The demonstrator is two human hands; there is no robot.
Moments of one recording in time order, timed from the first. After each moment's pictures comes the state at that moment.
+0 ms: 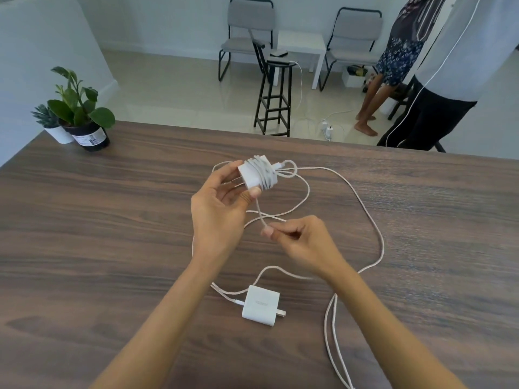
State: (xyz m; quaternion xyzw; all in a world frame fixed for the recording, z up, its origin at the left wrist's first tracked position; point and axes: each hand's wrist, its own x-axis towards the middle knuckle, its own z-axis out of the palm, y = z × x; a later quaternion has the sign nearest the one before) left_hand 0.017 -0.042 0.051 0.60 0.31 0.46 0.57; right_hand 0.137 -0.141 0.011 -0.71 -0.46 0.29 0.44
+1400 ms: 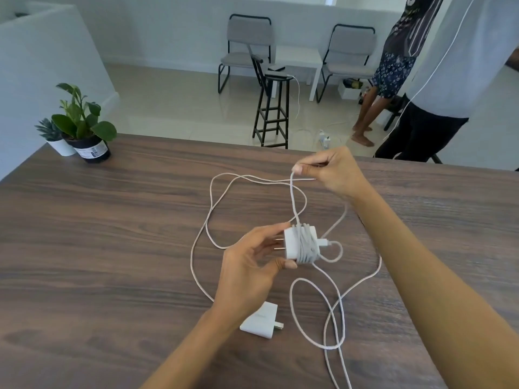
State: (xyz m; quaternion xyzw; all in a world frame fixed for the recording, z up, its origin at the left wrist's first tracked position) left_hand 0.014 -0.089 0.015 0.66 0.24 0.36 0.62; right_hand 0.235 -0.087 0.082 -0.72 -0.48 0.20 0.46
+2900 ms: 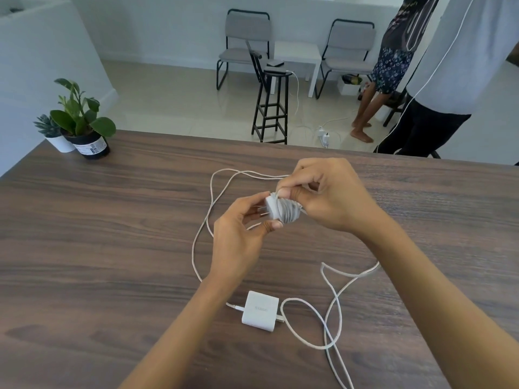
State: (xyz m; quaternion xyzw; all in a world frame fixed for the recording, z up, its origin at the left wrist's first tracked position) left_hand 0.025 -0.059 0.028 0.68 0.30 0.39 0.54; right_hand 0.168 -0.124 0.108 -0.71 -0.62 0.06 0.33
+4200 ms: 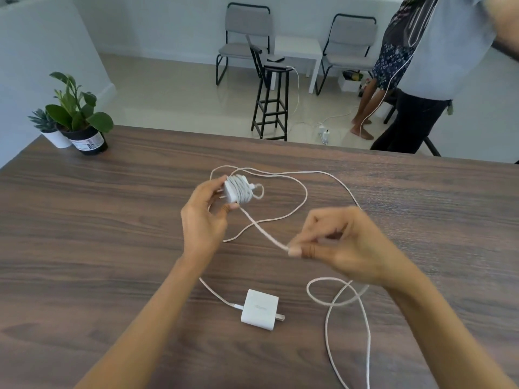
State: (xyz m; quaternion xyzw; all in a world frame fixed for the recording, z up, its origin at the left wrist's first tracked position) left_hand 0.013 0.005 -0.011 0.72 0.34 0.47 0.39; right_hand 0.150 -0.179 0.093 -0.65 -0.59 0.27 0.39
